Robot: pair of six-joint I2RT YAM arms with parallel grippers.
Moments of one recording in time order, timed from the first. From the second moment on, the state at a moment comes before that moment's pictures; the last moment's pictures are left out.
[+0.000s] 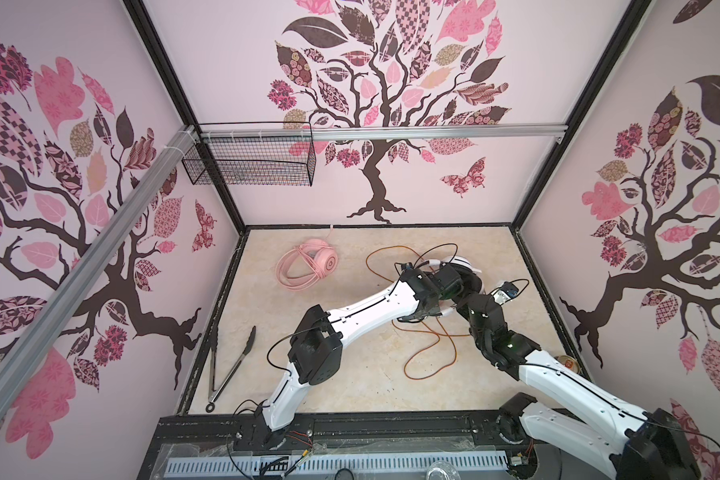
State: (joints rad) left arm -1.02 2.14 2.02 -1.14 -0.32 -1.18; right arm 0.52 0.94 0.50 -0.05 0.62 0.99
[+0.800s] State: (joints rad) left arm -0.86 2.00 1.76 -1.06 -0.26 -1.07; right arm 0.52 0.68 0.40 0.08 0.40 0.63
